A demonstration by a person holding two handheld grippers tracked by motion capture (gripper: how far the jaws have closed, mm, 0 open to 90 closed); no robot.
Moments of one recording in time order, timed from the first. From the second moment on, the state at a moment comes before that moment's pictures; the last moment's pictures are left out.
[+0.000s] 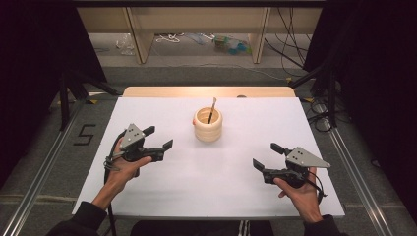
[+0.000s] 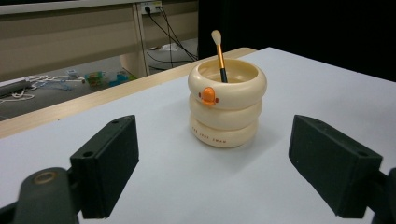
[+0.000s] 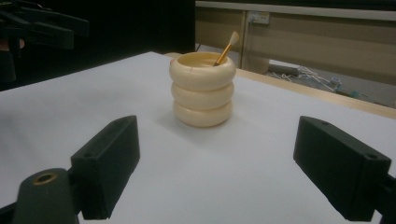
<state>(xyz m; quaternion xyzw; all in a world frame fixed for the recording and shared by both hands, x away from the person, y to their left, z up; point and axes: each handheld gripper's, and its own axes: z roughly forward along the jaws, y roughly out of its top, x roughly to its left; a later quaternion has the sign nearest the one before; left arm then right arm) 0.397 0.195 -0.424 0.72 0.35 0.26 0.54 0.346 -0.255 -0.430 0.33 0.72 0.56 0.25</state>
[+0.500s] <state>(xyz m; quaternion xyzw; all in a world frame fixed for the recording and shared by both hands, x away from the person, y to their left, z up) 0.383 0.208 -0.430 0.71 0.35 0.25 0.56 0.345 -0.255 -0.430 0.33 0.72 0.56 0.25</state>
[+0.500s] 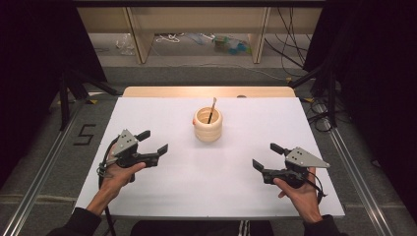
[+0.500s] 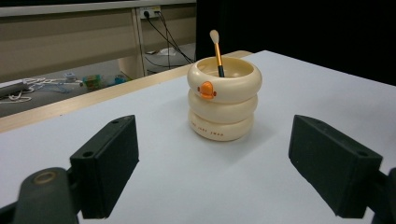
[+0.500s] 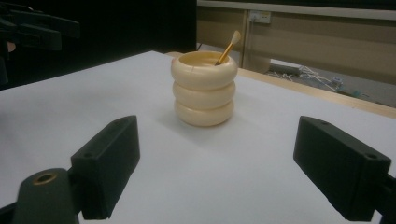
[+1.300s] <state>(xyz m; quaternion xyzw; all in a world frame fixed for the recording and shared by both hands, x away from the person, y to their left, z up) 0.360 0.217 -0.434 0.70 0.35 0.25 0.57 0.346 -0.256 -0.431 0.33 0.72 0.56 0.24</state>
